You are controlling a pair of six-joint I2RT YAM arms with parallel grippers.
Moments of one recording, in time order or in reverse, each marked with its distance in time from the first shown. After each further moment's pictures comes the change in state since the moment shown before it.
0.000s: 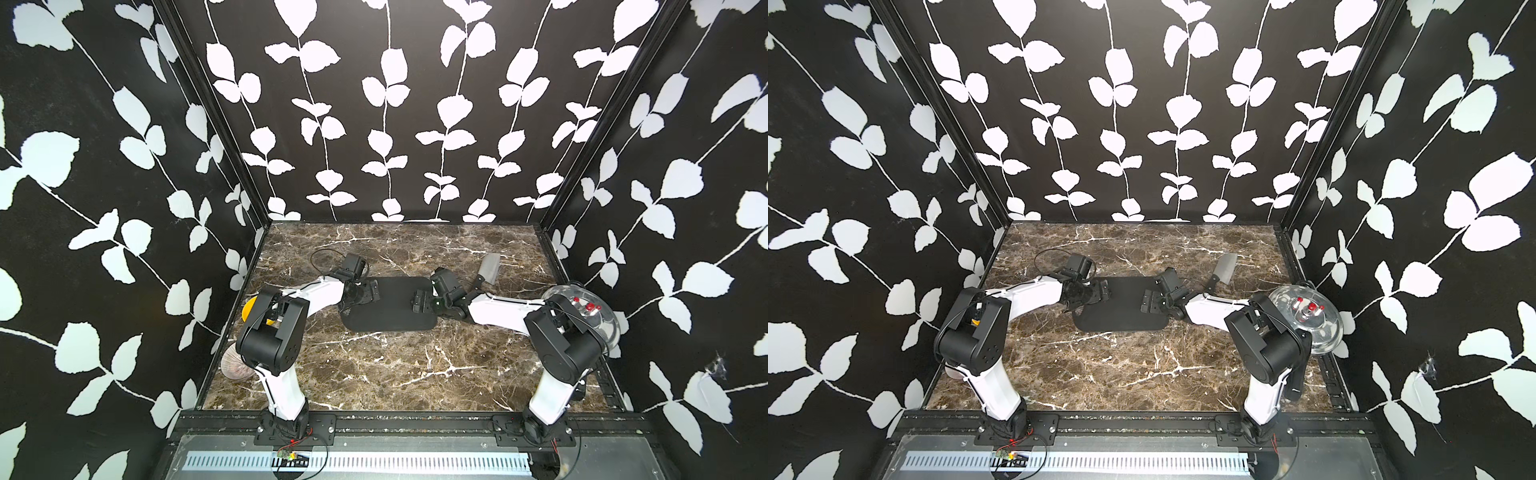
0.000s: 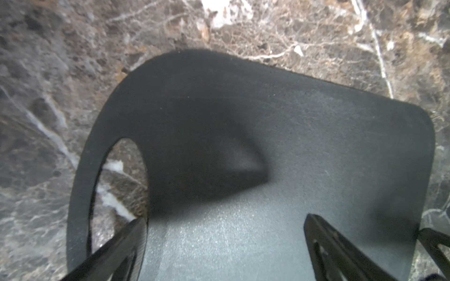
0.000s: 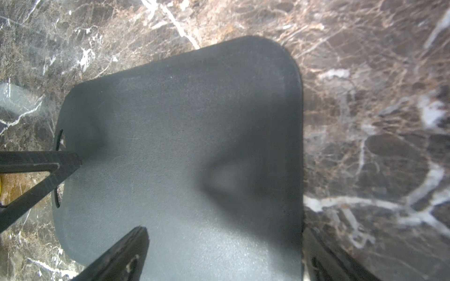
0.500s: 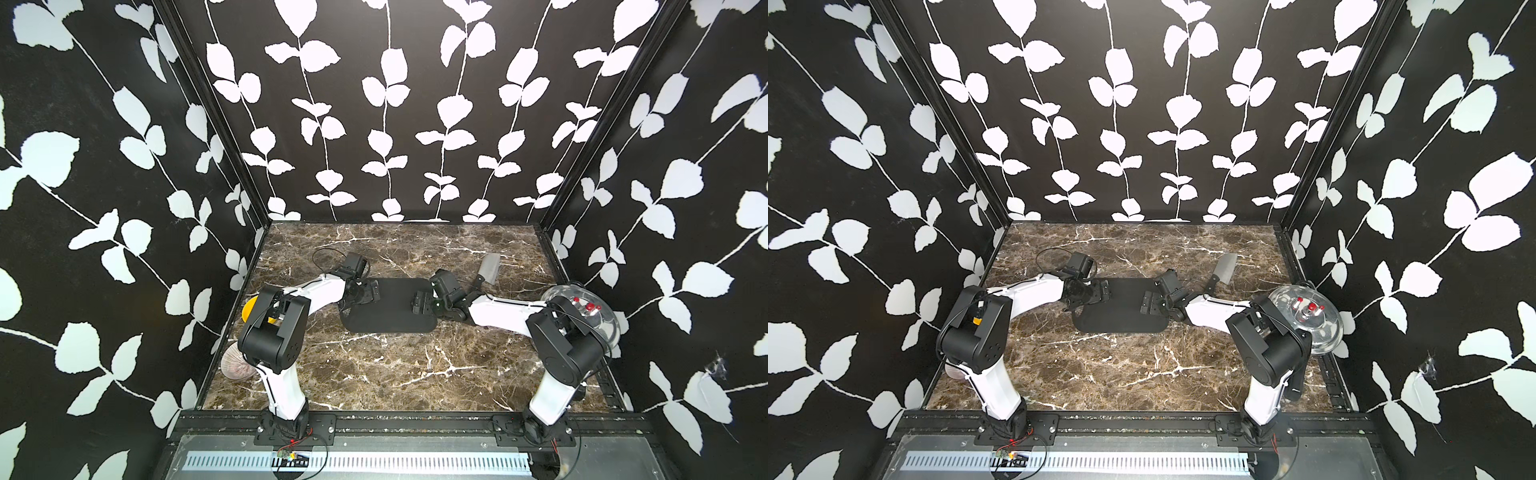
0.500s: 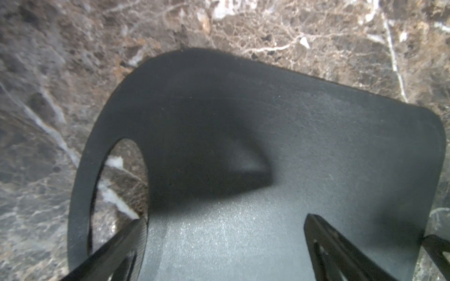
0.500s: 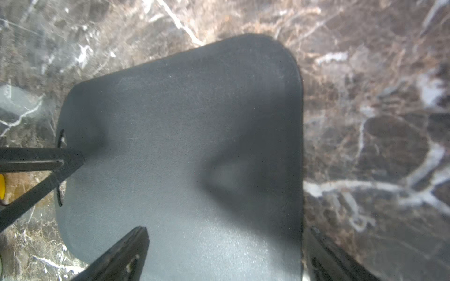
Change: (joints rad) left arm -0.005 0.013 0.032 -0.055 -0.002 0.002; right arm 0.015 -0.014 0.020 -0.084 0.012 0.035
